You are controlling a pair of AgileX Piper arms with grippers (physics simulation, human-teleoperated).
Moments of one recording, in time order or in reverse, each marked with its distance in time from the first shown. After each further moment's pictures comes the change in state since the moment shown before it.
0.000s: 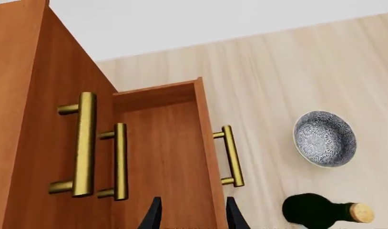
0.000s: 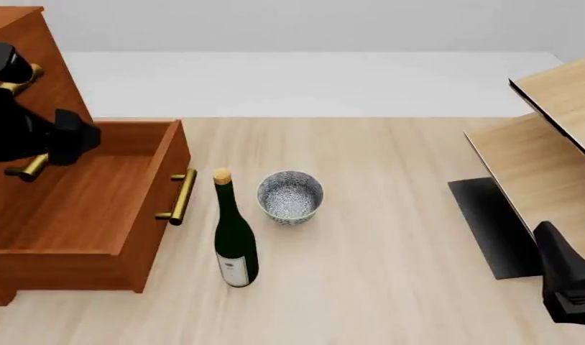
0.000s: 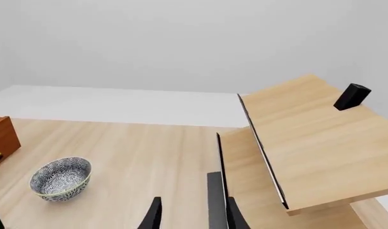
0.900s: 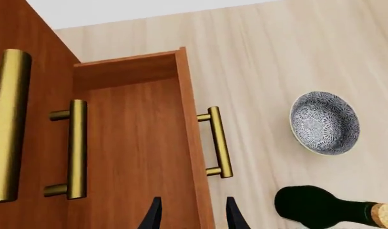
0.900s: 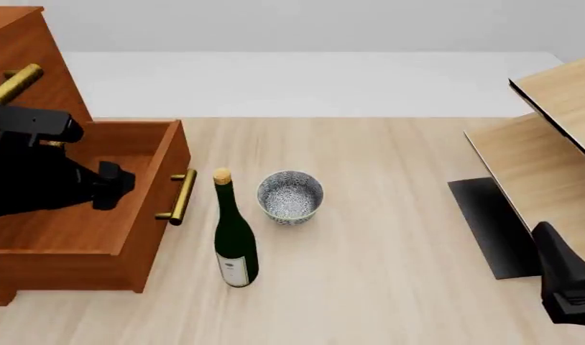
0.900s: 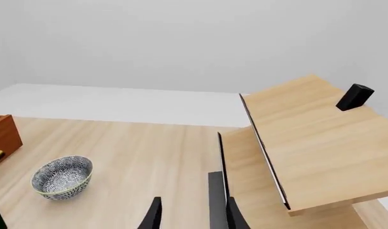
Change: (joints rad) left arm -0.061 0.068 0.216 -0.215 -0.084; right arm 0.008 0.002 0.000 0.001 -0.003
